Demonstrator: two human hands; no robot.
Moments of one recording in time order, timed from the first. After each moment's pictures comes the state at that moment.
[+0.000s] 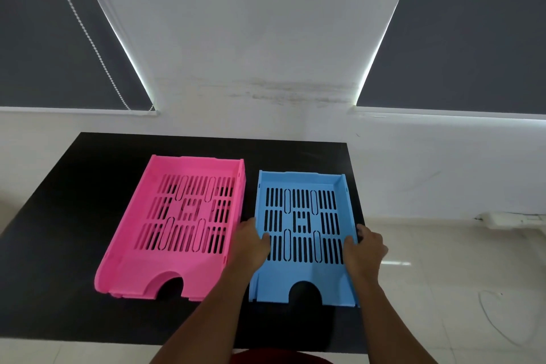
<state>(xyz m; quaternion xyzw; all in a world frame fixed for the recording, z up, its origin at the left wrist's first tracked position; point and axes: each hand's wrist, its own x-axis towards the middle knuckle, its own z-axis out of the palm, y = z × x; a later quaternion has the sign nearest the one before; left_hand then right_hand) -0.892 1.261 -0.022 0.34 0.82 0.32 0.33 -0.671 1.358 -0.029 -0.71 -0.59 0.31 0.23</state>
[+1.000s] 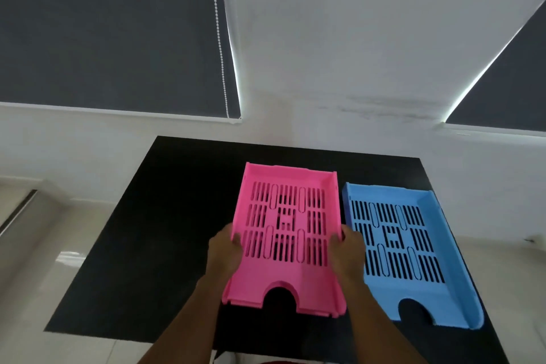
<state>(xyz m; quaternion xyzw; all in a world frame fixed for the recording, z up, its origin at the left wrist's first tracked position) -1.151 1.116 -0.005 0.28 0.84 0.35 0.30 -0.932 1.245 -0.009 -0.64 -0.63 0.38 0.22</state>
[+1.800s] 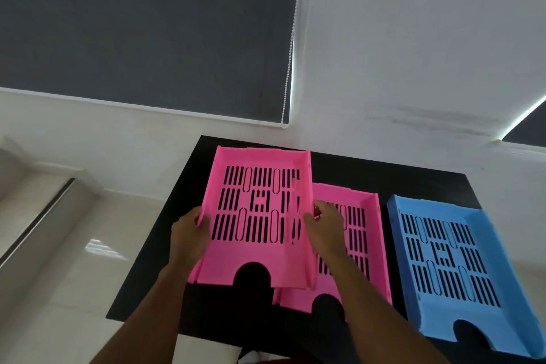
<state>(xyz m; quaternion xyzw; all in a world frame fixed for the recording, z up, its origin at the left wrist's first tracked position) -1.316 1.027 0.024 0.29 0.86 0.38 0.17 -1.098 1.203 0.034 -0.52 -0.73 0.37 0.24</state>
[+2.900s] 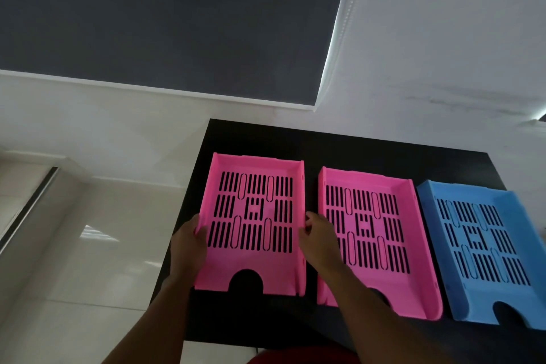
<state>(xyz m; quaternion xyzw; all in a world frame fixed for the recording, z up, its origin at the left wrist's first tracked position) -1.416 0.987 -0.046 0.27 0.86 0.37 0.24 -1.187 1.143 -0.031 -0.54 -0.75 0.36 0.12</state>
